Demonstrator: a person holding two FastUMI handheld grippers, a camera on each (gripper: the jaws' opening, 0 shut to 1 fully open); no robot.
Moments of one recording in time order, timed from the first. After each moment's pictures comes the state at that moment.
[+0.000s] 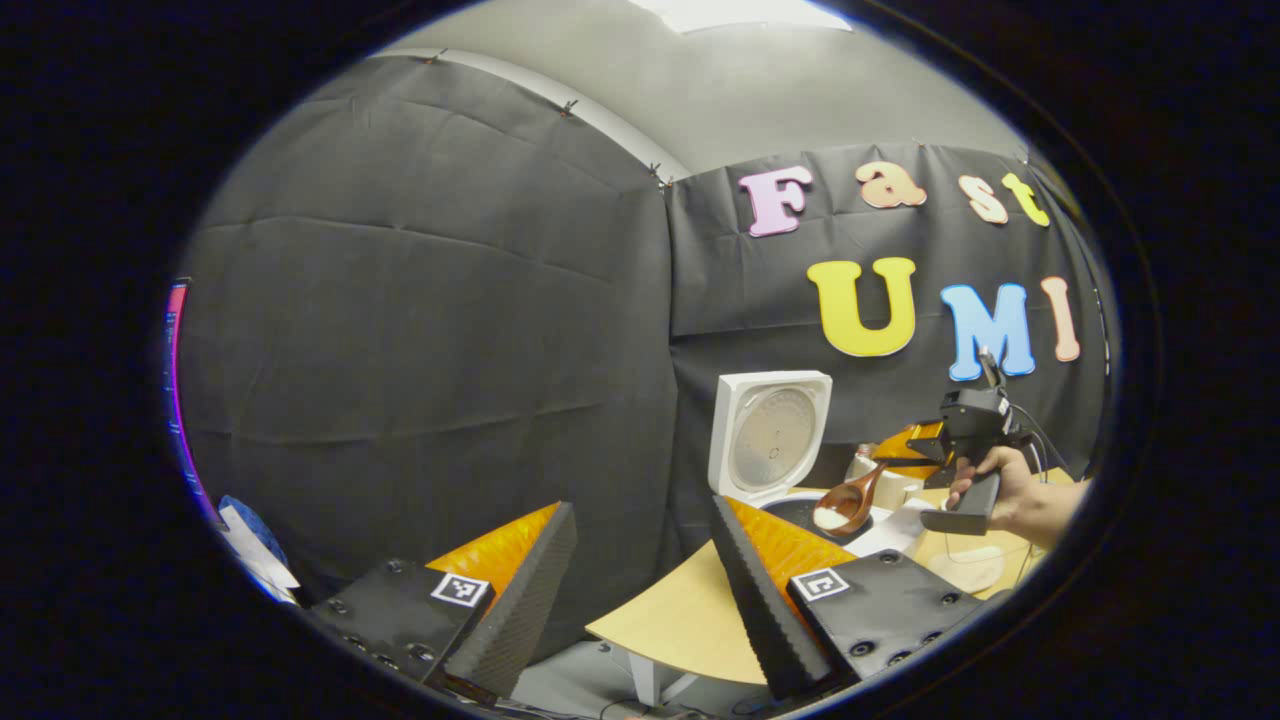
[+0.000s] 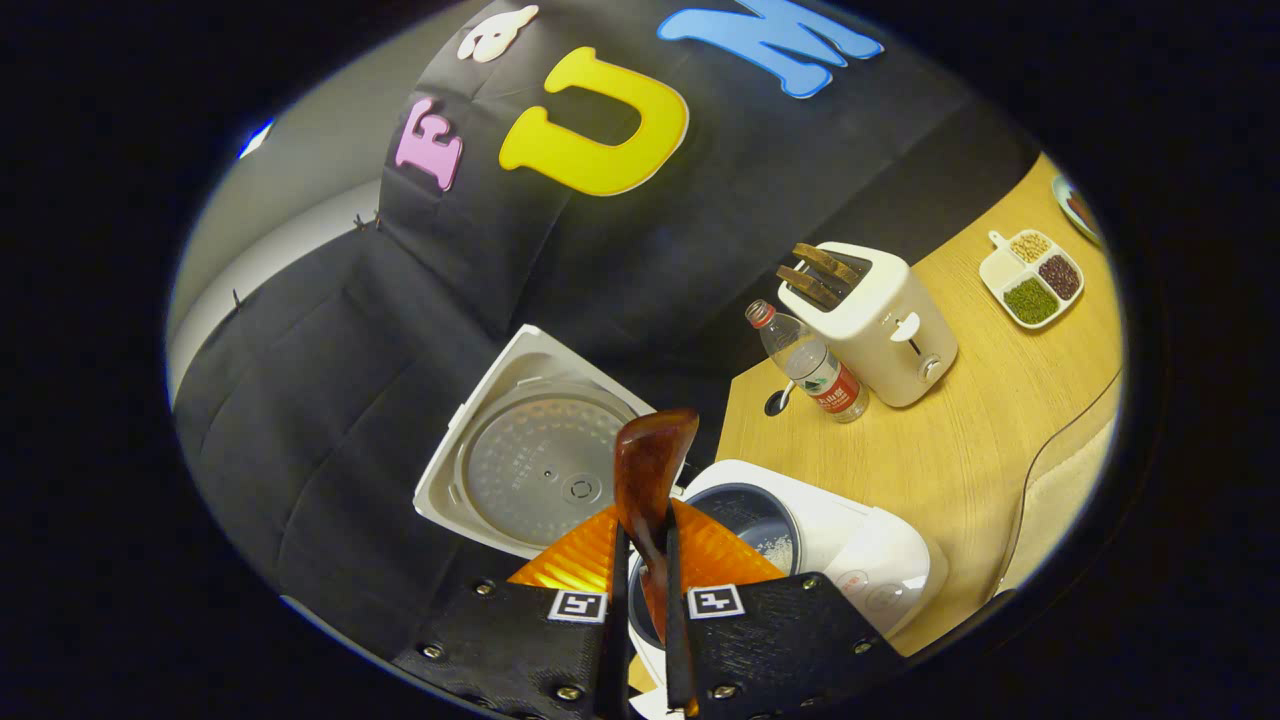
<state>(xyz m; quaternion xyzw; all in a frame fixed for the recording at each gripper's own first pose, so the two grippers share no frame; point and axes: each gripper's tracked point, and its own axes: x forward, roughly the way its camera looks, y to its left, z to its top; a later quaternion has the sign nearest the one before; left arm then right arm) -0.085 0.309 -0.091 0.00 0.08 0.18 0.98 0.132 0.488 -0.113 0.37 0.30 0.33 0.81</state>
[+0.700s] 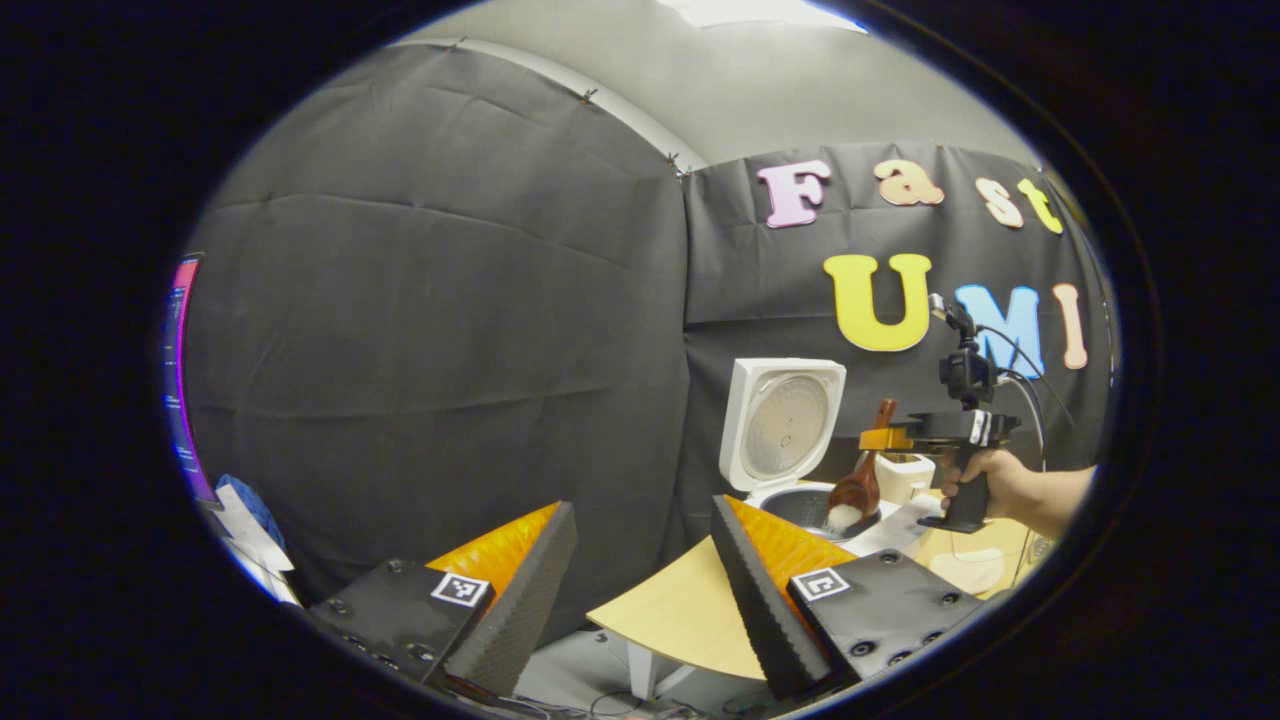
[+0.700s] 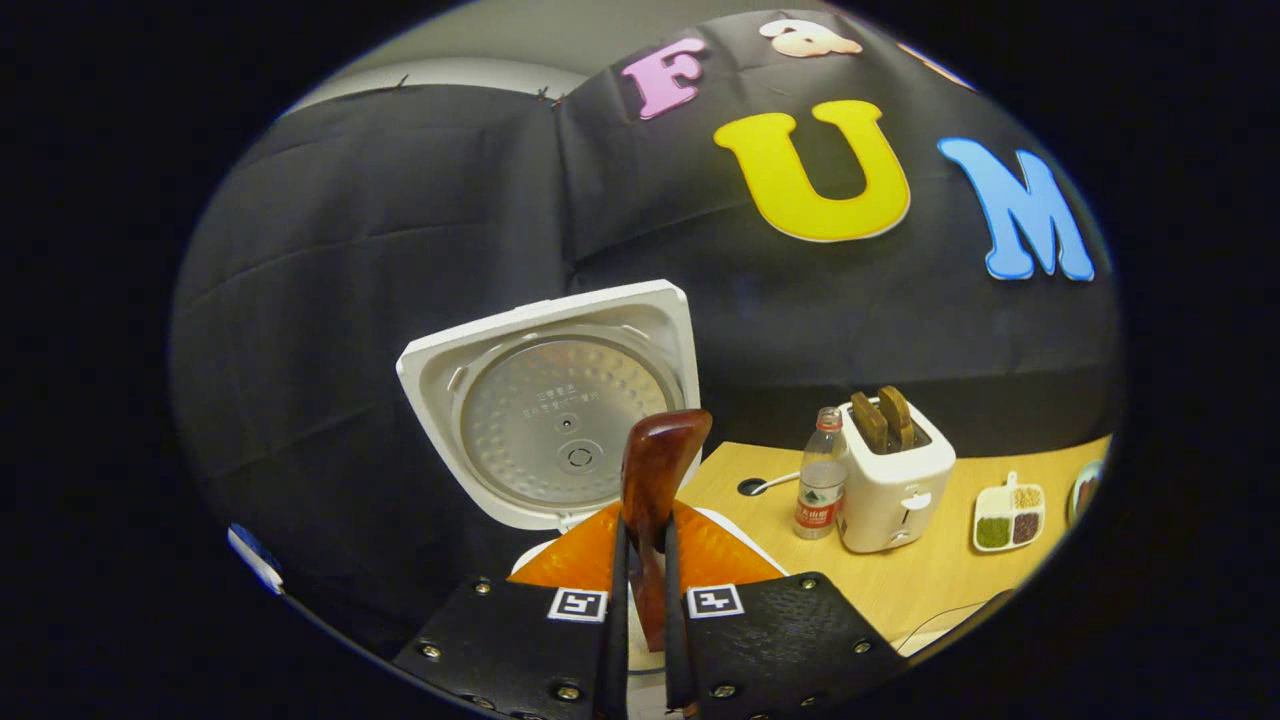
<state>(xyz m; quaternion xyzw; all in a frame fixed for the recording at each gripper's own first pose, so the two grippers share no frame) -0.089 0.313 -0.114 -0.02 0.09 0.20 0.98 0.129 0.518 -0.092 0.06 0.15 0.39 0.91</state>
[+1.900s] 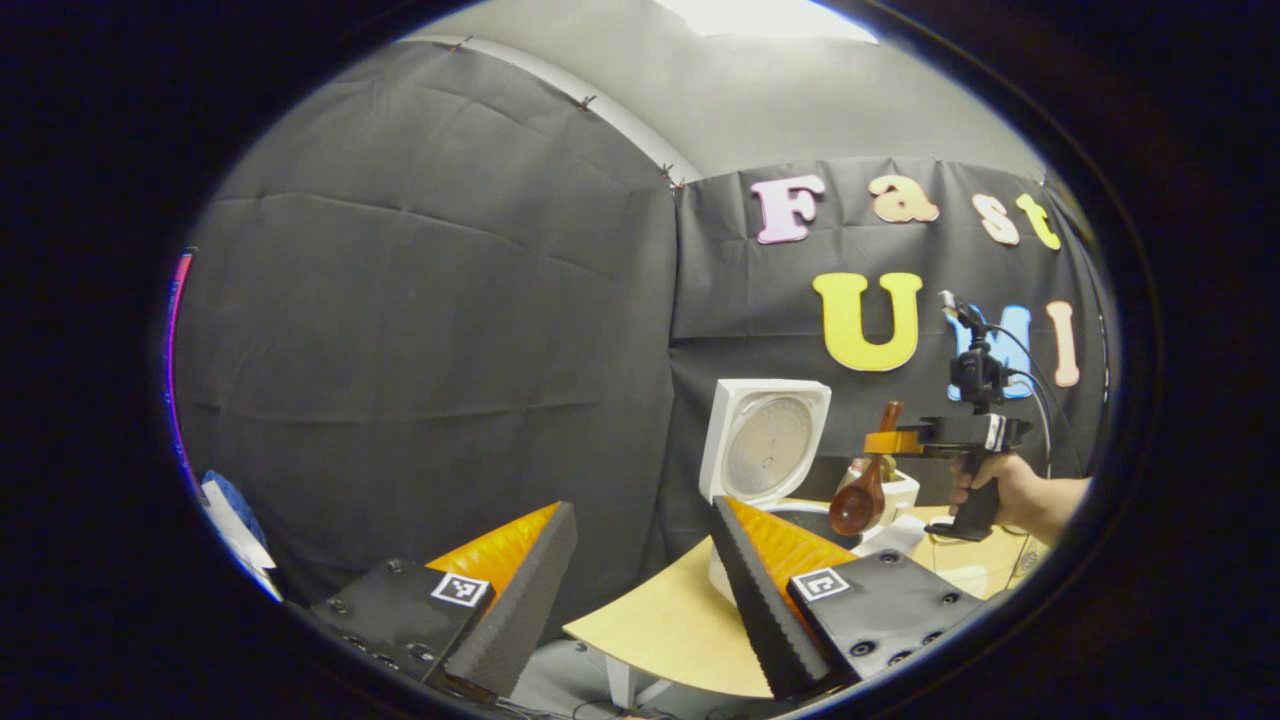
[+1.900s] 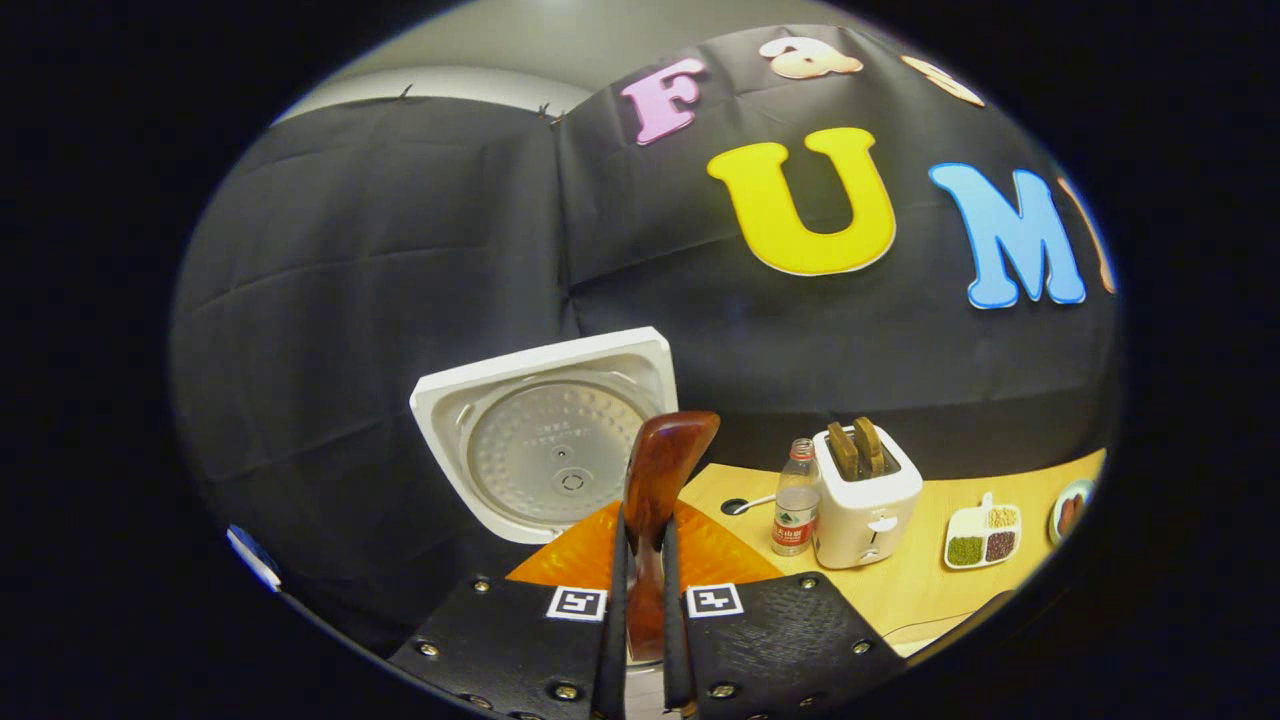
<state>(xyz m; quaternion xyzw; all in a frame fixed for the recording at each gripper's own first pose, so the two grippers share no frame) -0.066 0.300 -0.097 -0.03 0.07 0.17 0.98 0.127 0.482 -0.060 0.11 0.14 0.37 0.91</state>
